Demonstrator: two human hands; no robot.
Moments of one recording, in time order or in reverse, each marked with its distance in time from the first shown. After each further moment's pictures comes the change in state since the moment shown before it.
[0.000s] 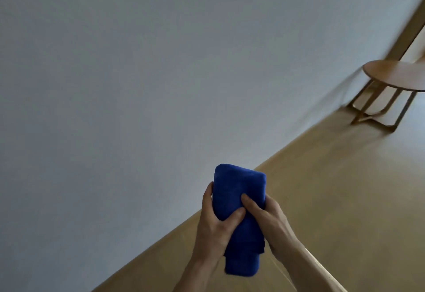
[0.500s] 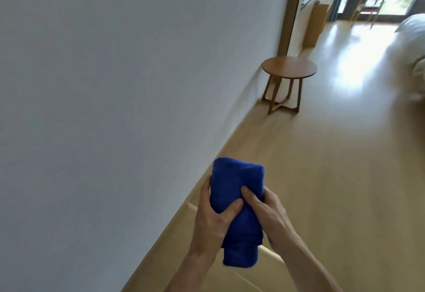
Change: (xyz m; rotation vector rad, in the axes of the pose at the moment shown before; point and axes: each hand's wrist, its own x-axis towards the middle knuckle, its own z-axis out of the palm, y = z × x) left_hand 0.060 0.039 0.212 -0.037 -0.405 0.117; right_hand 0.017 -0.020 -0.206 0.149 0.387 -0.096
